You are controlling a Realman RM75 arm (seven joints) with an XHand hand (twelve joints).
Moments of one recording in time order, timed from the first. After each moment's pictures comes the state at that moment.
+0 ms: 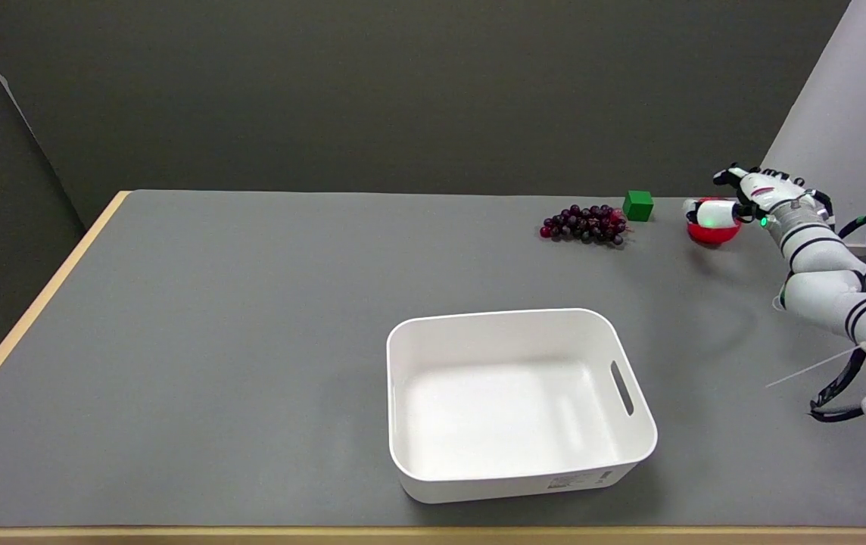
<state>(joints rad) 0.67 -0.79 -1.95 0.32 0.63 0.31 0.43</state>
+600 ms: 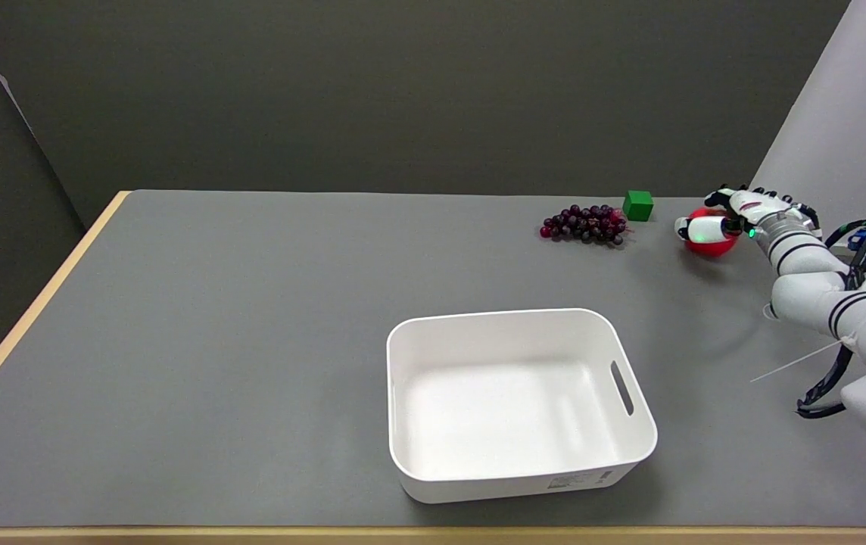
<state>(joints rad) 0.73 -0.83 -1.99 0.23 0.61 0.26 0.42</state>
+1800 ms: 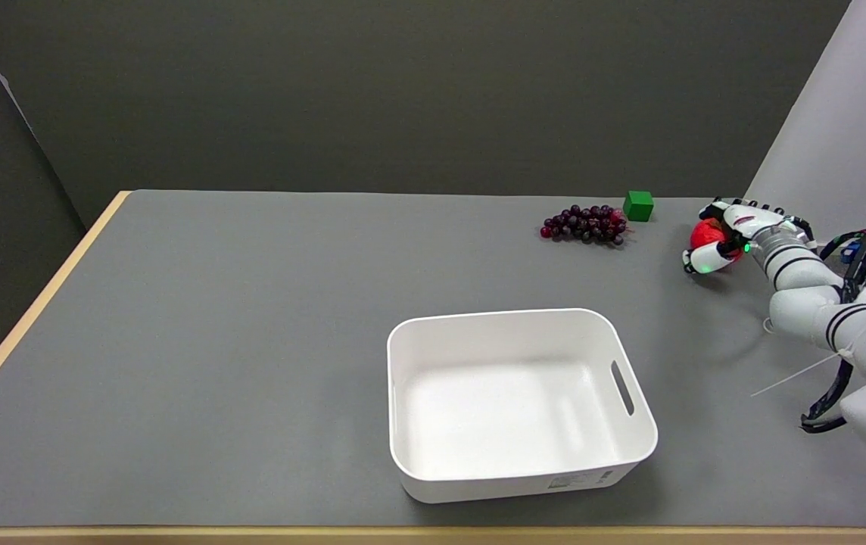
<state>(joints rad) 0.69 -0.84 -2.00 0.21 0.58 0.28 0.42</state>
